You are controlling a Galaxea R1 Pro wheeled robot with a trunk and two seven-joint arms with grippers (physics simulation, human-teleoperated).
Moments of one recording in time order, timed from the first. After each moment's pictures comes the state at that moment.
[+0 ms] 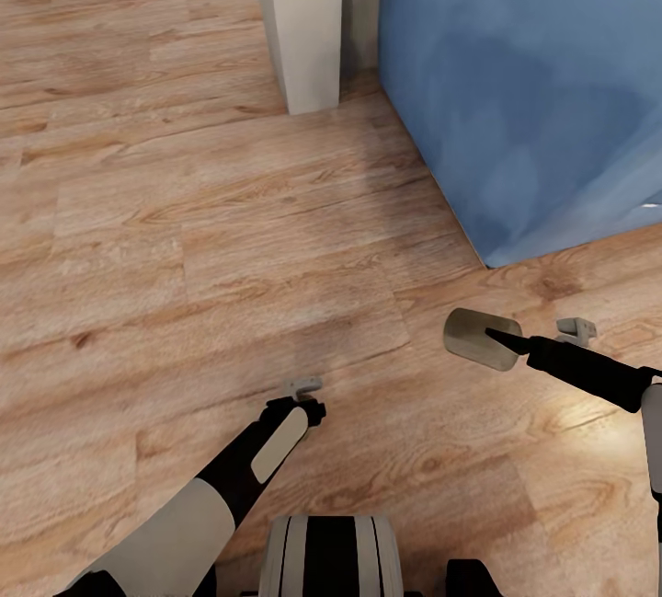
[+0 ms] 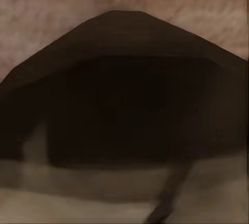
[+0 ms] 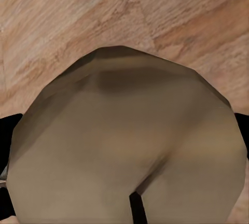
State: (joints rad) left arm -0.73 -0.15 -0.54 -0.81 0.85 0.48 0.69; right arm -0.51 -0.24 -0.47 -1.62 -0.21 1.01 0.83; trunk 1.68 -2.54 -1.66
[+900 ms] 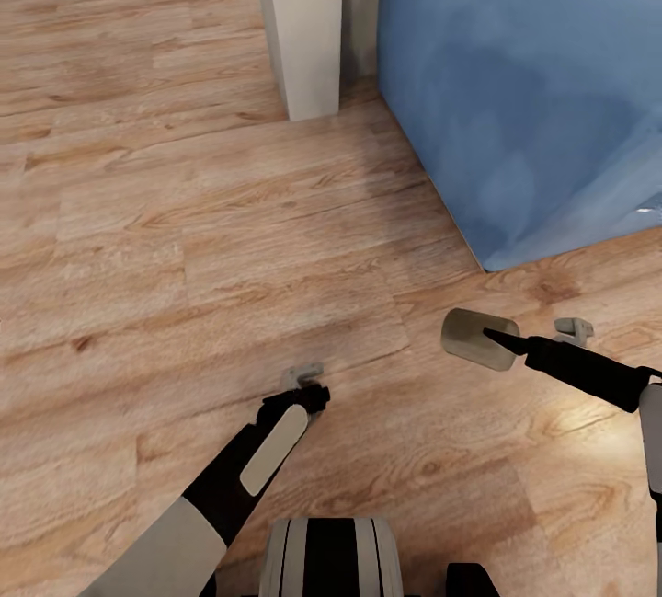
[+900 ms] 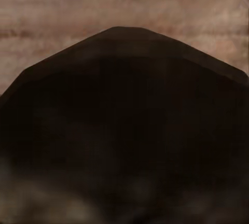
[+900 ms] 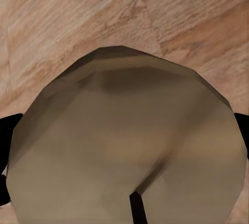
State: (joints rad) left arm -0.65 -0.14 -0.55 -1.08 0.89 0.48 0.80; right arm -0.52 -0.24 -0.46 -1.62 -0.21 1.01 0.83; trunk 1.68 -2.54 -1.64
